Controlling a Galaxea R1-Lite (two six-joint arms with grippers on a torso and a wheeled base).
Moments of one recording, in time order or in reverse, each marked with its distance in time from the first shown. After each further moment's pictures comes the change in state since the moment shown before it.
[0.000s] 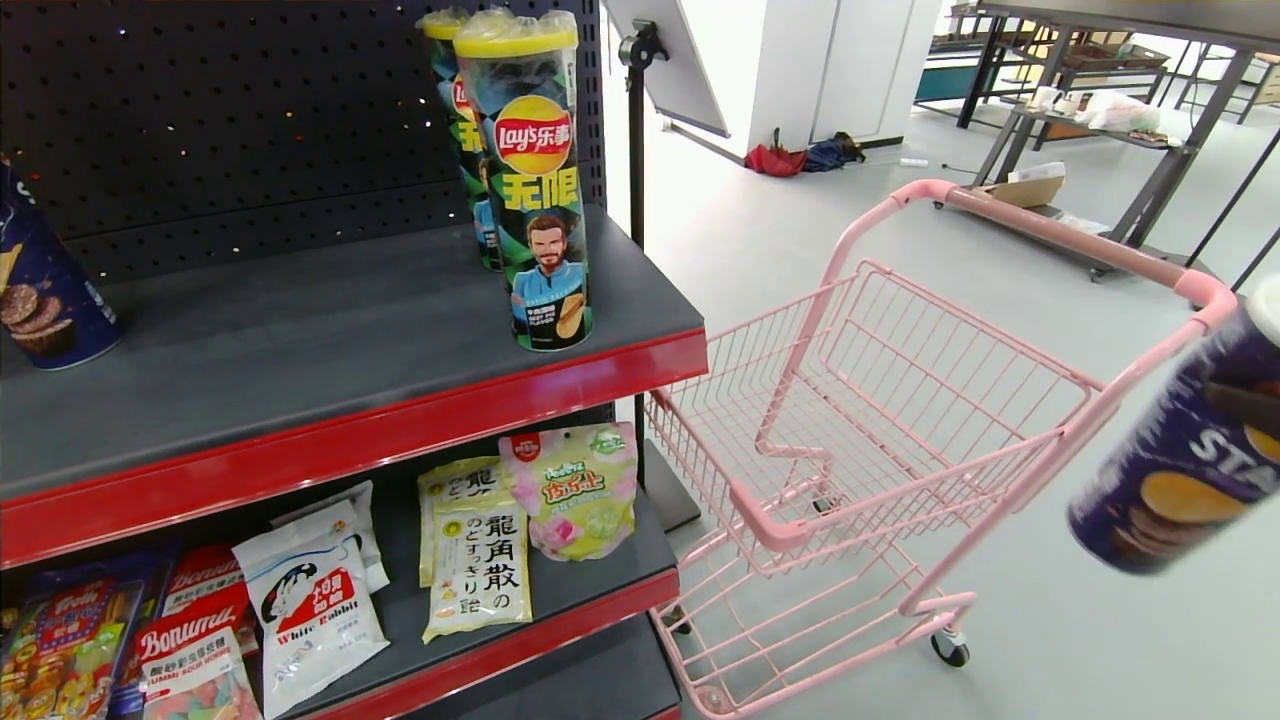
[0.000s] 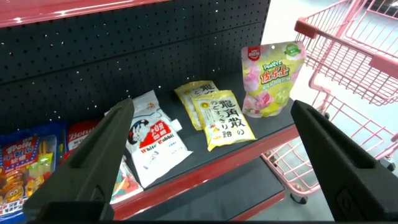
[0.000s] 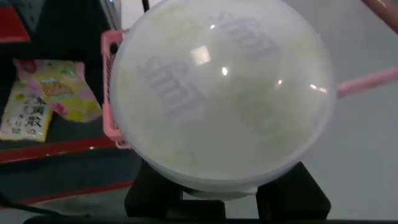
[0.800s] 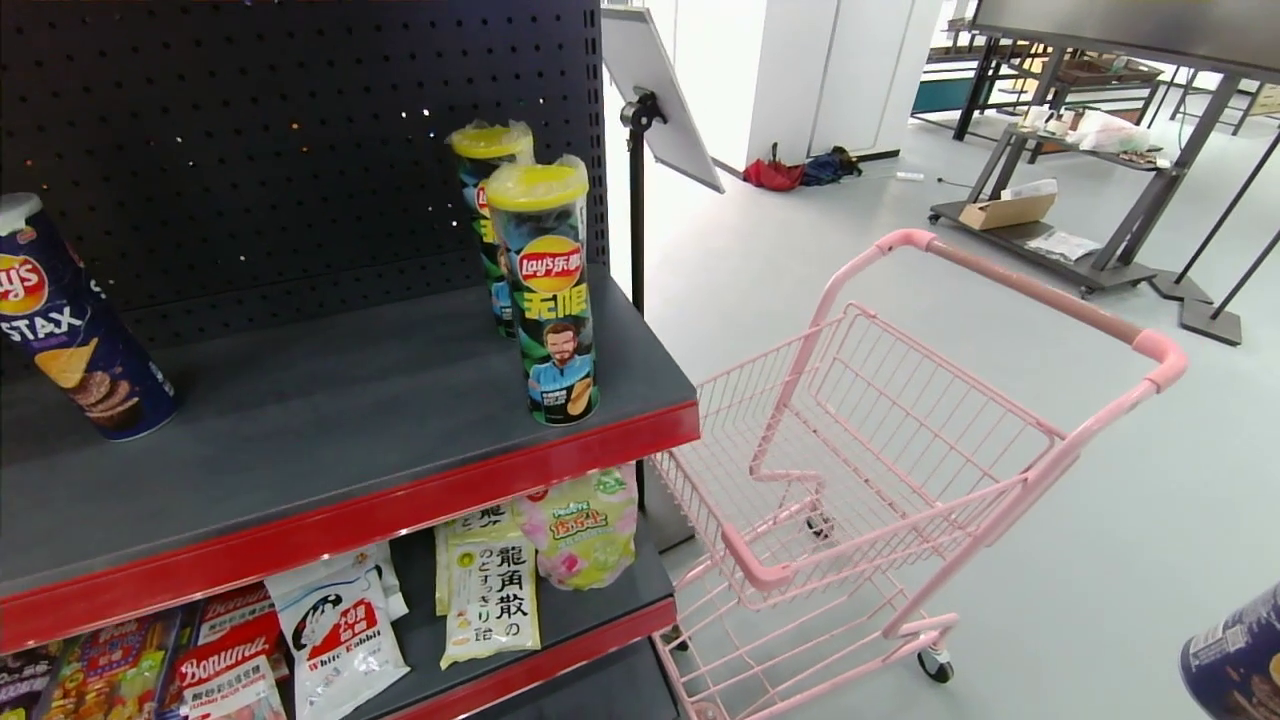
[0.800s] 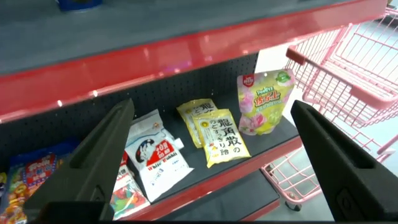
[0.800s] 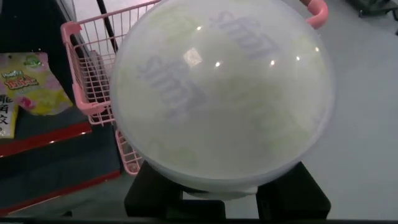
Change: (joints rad) left arm 0.000 0.000 0.000 0.000 0.000 0.001; right arm -0.124 -0.384 0.249 0.090 -0.028 -0.014
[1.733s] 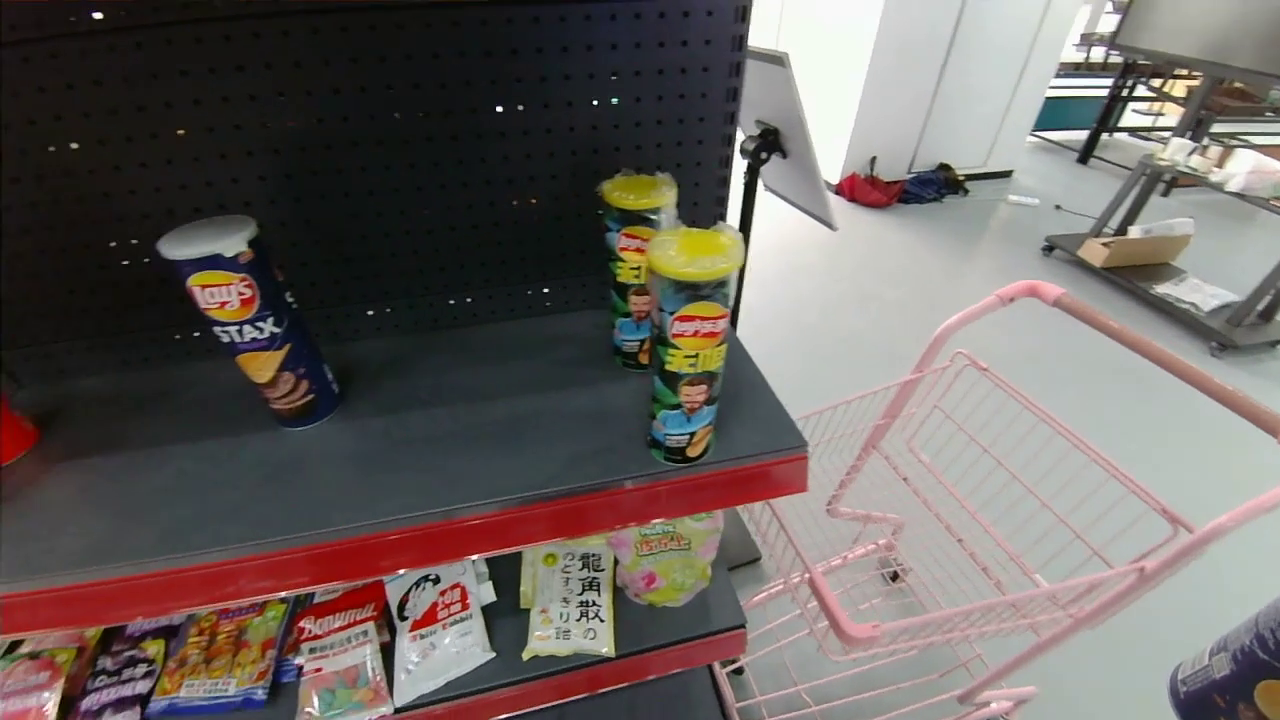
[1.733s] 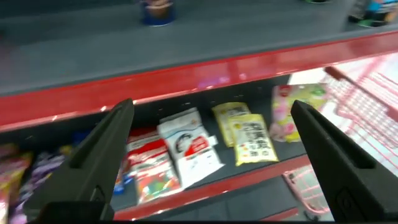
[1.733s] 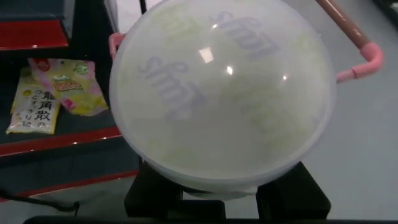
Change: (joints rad) left arm 0.000 0.000 0.000 0.000 0.000 0.000; right arm 0.002 -0.027 0.058 -0.001 0.000 -0.004
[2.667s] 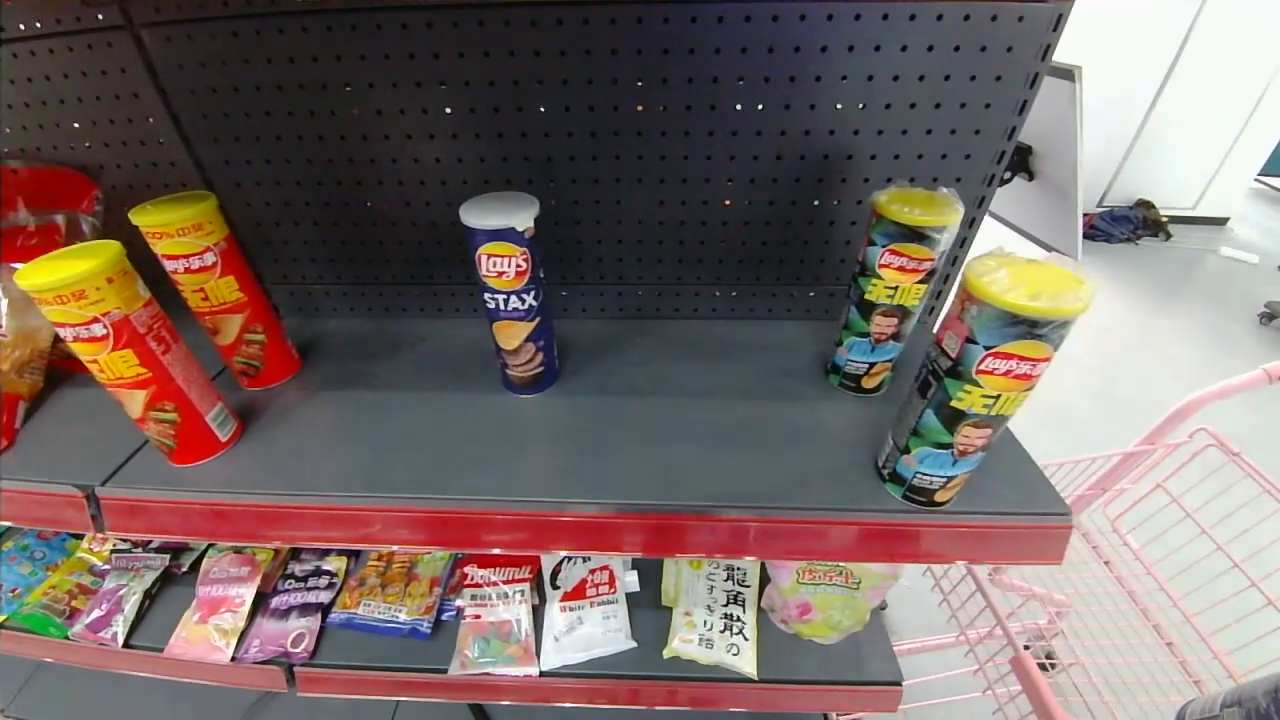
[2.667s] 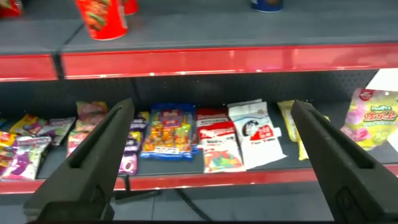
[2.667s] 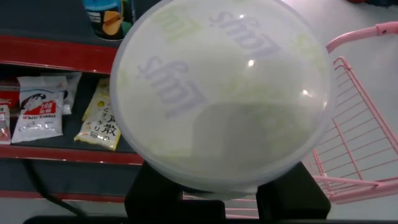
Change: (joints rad) left arm 0.000 0.000 0.000 -0.002 -0.002 0.003; right arm 0.005 -0.261 0.150 0.002 -0.006 -0.007
